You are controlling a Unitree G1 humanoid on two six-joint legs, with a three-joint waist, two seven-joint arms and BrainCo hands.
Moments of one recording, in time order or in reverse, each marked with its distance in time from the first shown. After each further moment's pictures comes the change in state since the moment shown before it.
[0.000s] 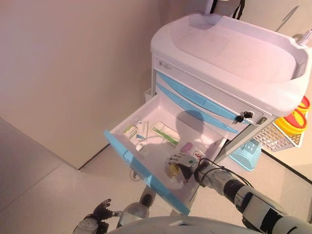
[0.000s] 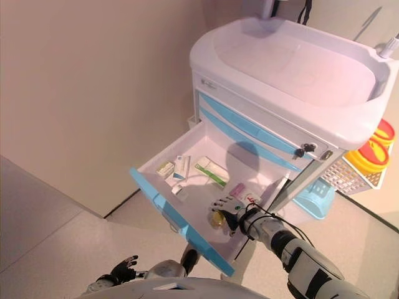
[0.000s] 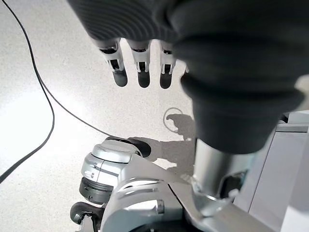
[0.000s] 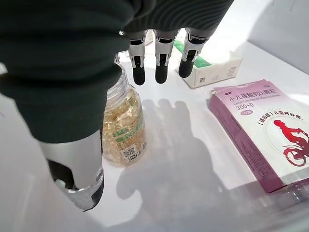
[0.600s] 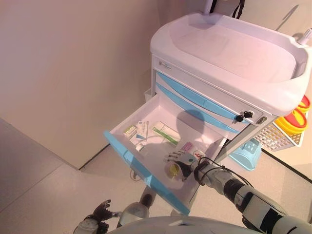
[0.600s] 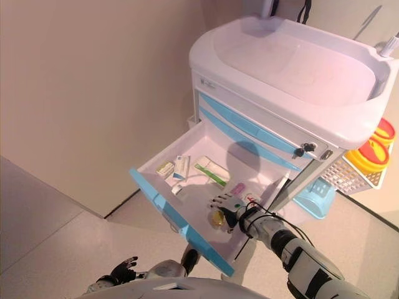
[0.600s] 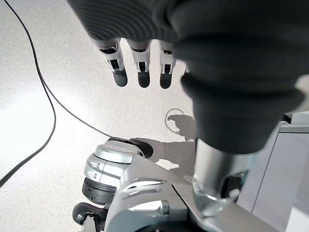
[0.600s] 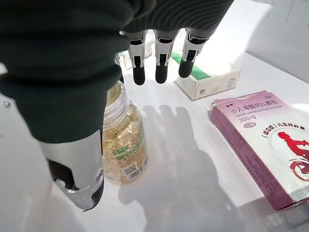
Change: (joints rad) left arm 0.001 -0.004 0.001 0.026 0.000 -0.006 0.007; right arm 0.000 0.000 -0.017 -0.007 0.007 -0.011 -0.037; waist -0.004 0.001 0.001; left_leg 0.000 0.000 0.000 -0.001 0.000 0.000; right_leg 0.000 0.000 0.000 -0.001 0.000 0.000
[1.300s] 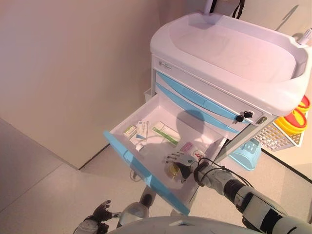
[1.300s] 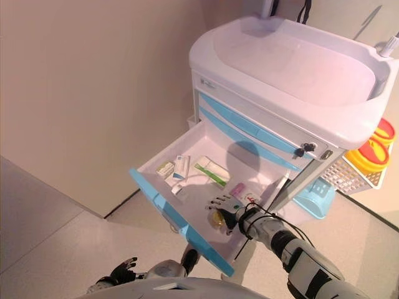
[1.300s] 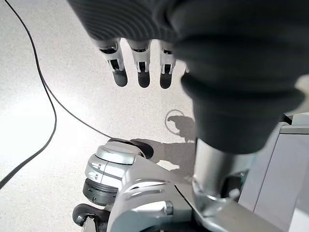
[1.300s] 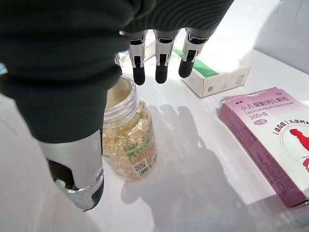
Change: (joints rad) left arm 0.001 -0.003 0.000 0.013 0.001 -0.018 0.010; right arm 0.006 0.000 0.000 0.000 0.000 -0.028 0.002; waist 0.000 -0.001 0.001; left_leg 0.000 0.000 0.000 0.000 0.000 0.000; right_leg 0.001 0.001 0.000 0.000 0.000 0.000
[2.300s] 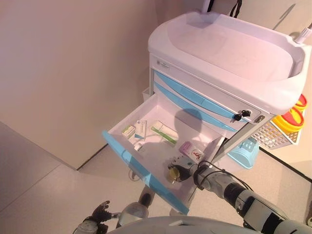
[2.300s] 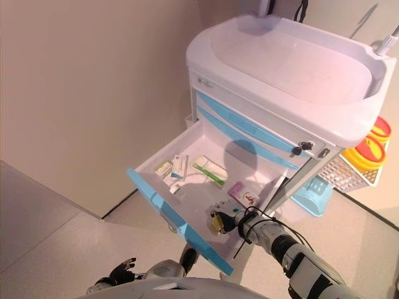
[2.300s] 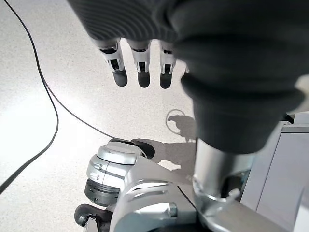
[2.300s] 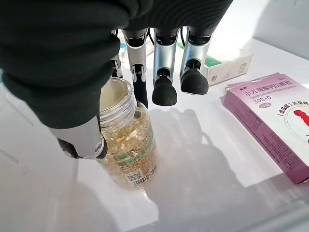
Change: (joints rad) left arm -0.003 0.000 0.008 0.027 0.001 -0.019 0.002; right arm 0.039 -0.008 -0.021 -0.048 0.001 -0.017 0.018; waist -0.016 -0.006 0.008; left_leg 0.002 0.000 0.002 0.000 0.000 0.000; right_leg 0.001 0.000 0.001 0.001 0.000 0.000
